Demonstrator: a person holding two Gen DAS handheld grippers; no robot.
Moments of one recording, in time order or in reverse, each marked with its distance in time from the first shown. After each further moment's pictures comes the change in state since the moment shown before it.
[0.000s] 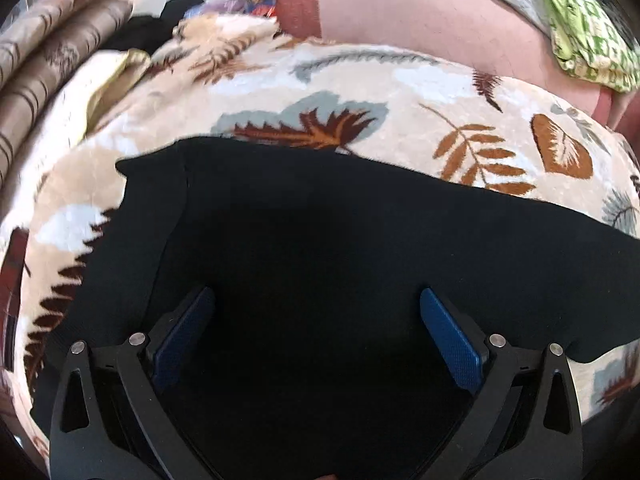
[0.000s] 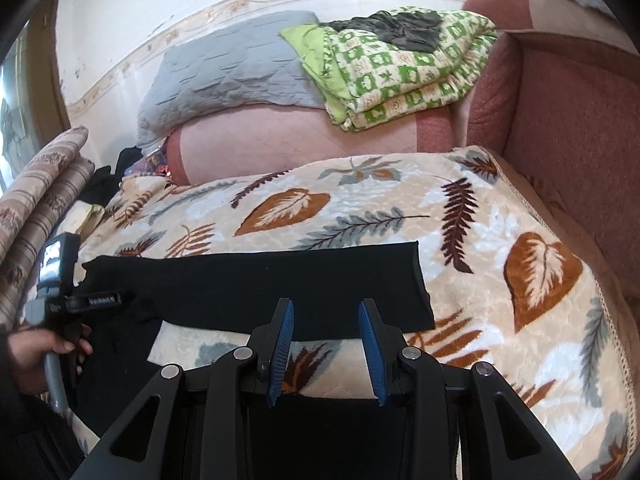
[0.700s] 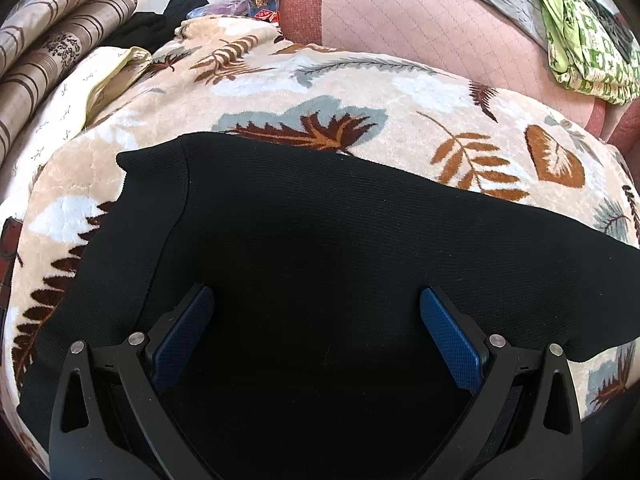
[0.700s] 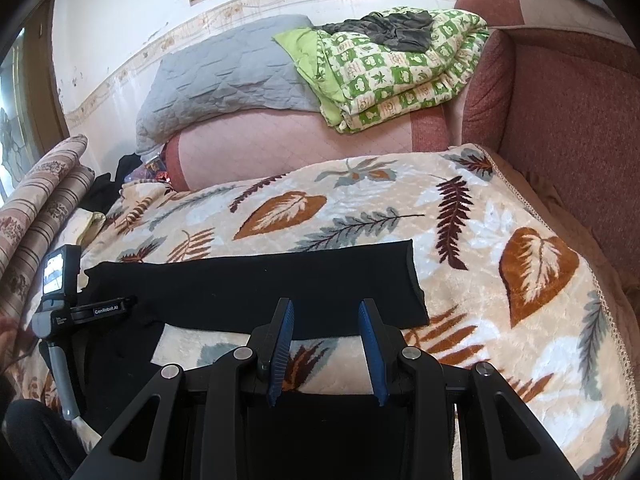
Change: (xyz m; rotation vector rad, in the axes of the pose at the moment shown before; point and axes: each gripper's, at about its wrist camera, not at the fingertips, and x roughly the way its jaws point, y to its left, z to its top) left arm 0.002 0.007 -0.002 -0.036 -0.021 -0.043; right arm -0.006 -0.005 0.001 0.018 -0.002 0.001
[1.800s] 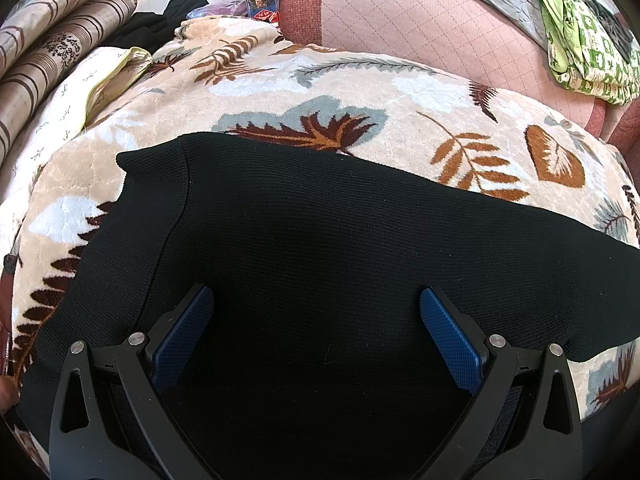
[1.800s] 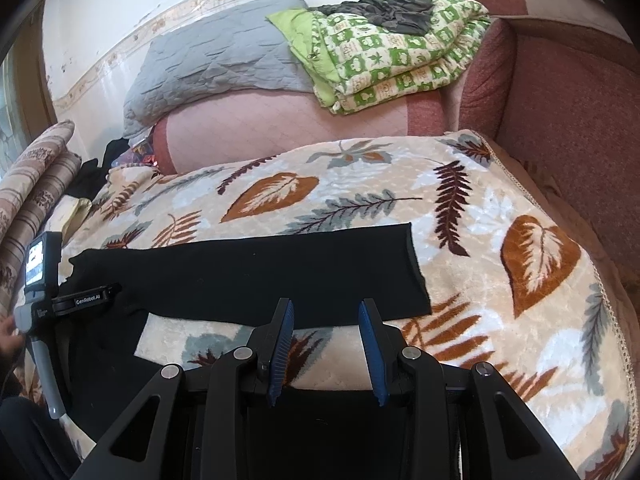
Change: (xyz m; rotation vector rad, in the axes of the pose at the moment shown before) left arm 0.000 -0.001 -0.001 -0.001 0.000 -0.001; right arm 0.020 0.005 -0.004 -0.001 0.052 -0.046
